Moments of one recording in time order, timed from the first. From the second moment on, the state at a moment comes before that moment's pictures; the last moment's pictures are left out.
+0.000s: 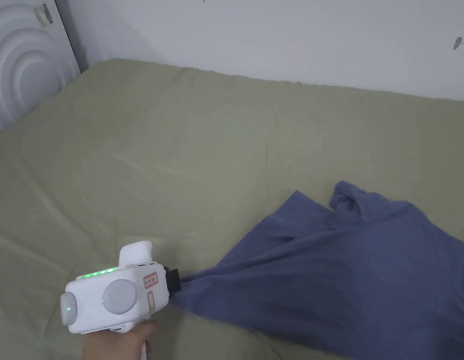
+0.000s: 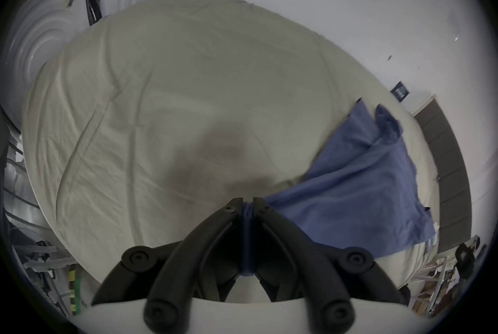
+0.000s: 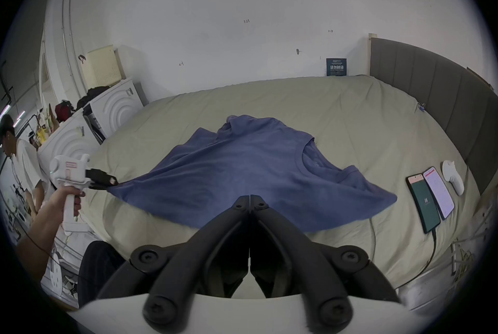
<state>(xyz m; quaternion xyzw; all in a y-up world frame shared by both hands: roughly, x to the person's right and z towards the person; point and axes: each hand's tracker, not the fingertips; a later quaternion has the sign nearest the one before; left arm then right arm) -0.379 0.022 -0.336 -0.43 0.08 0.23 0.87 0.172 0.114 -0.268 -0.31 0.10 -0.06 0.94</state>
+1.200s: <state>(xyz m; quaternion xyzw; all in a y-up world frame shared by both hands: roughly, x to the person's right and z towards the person) -0.374 0.020 -0.345 -0.45 0.06 0.24 0.86 0.157 -0.021 -0.695 -0.48 0.18 0.11 0.85</state>
